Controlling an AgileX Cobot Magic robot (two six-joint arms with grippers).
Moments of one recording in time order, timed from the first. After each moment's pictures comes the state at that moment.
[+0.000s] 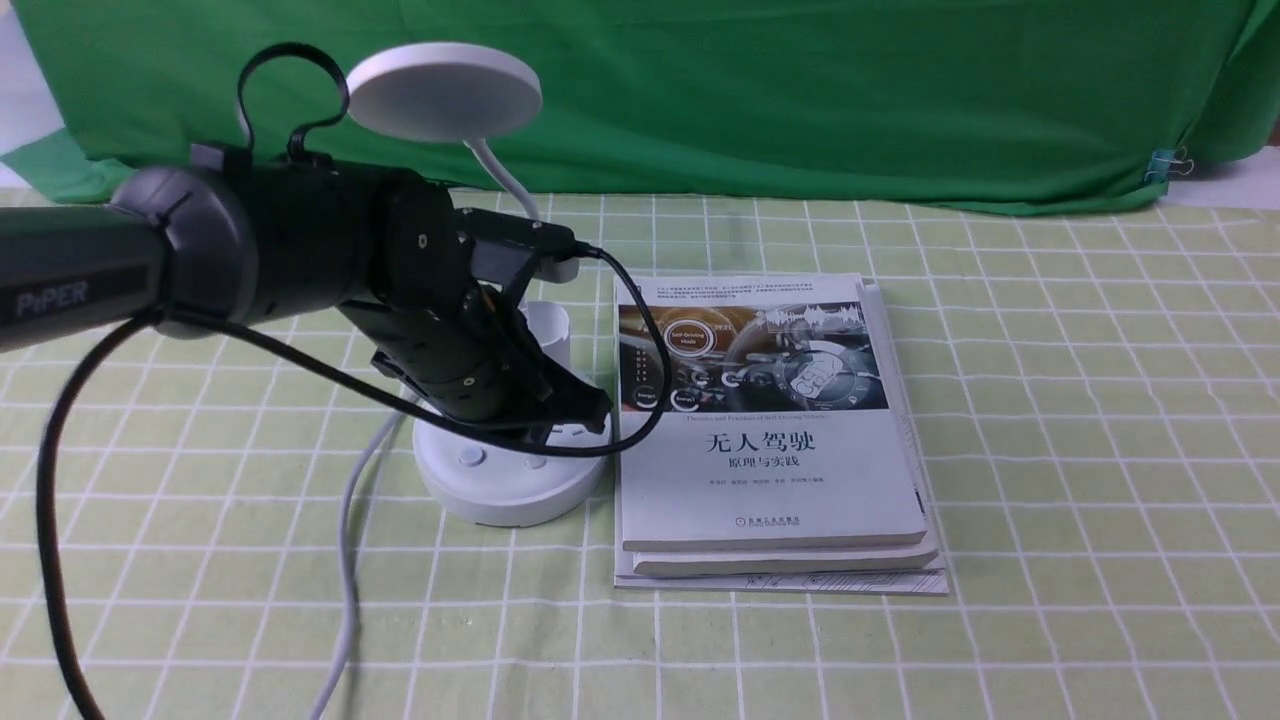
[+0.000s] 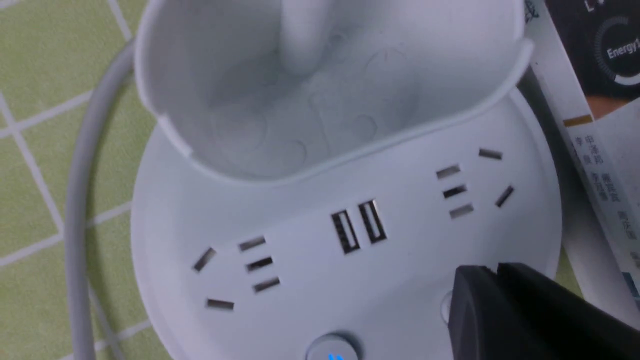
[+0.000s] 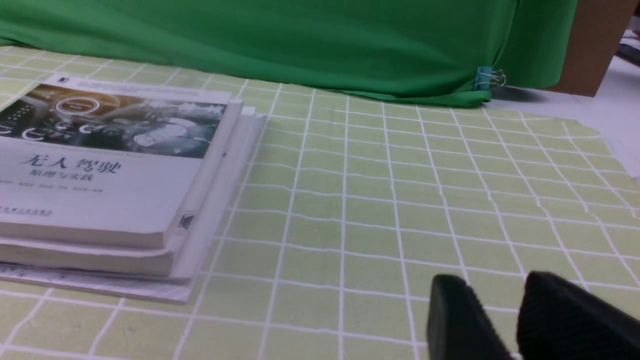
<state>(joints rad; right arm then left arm) 0.04 0.00 0.02 0.08 0.23 -0.20 -0.39 1.87 -1.27 -0.19 0.63 0.17</state>
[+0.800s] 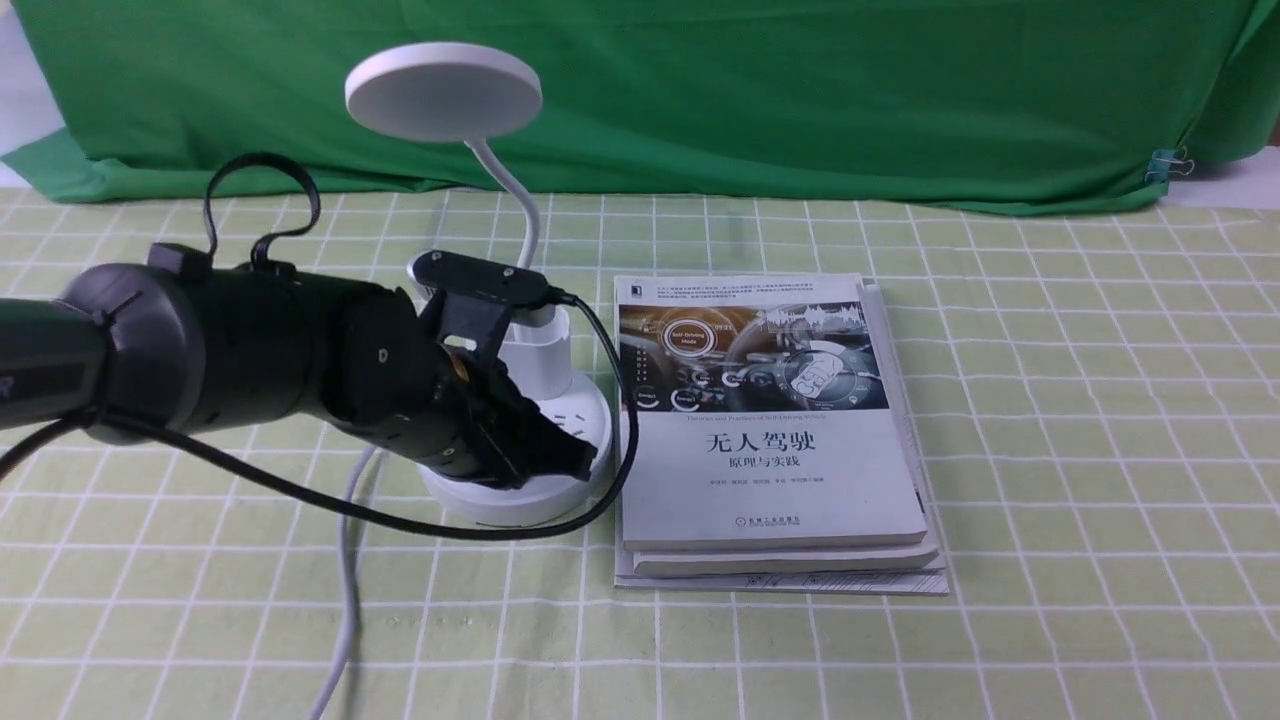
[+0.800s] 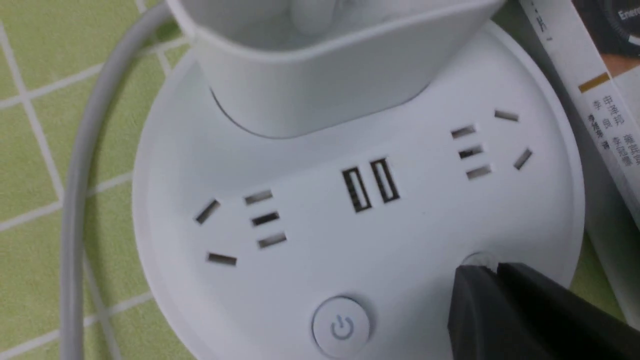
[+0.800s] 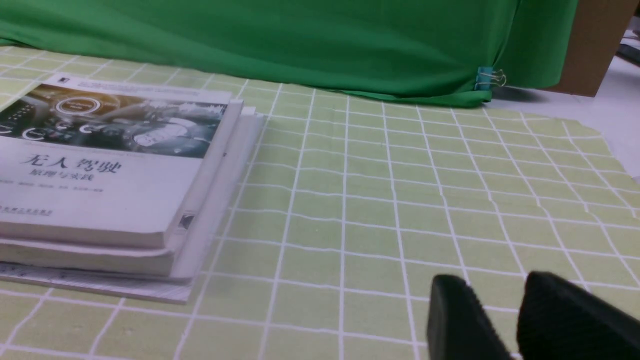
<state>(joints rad) 0.04 0.00 0.02 0.08 0.23 -0.20 -0.41 1.78 -1.02 -0.22 0.33 0.18</state>
